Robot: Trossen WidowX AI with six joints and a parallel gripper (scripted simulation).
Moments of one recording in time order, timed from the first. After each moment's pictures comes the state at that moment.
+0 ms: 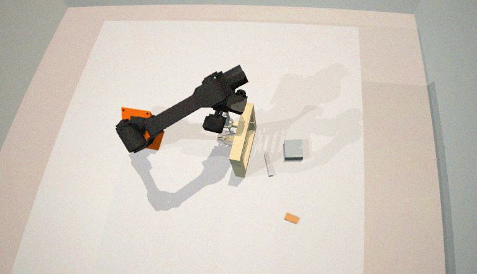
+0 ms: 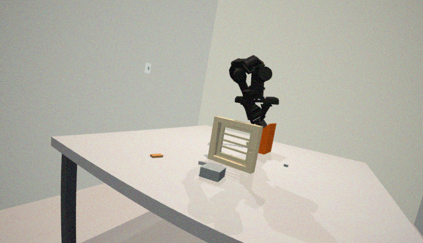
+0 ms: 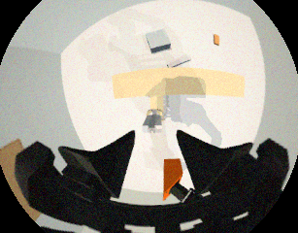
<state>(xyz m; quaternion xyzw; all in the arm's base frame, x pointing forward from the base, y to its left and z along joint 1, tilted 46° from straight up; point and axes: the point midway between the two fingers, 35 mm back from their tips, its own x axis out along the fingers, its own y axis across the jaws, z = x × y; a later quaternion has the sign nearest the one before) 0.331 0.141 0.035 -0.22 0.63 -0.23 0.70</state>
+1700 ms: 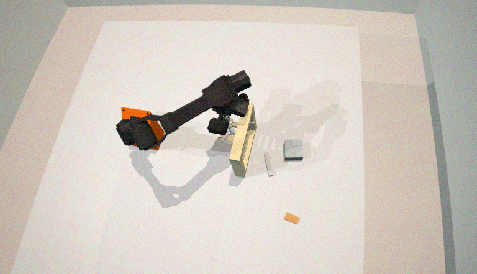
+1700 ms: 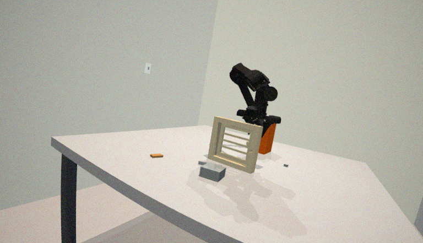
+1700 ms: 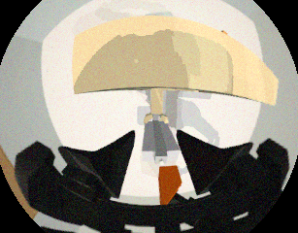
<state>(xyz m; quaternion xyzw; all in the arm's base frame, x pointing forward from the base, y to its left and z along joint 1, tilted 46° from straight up) 0.328 0.104 -0.021 -0.28 0.63 -0.26 0.67</state>
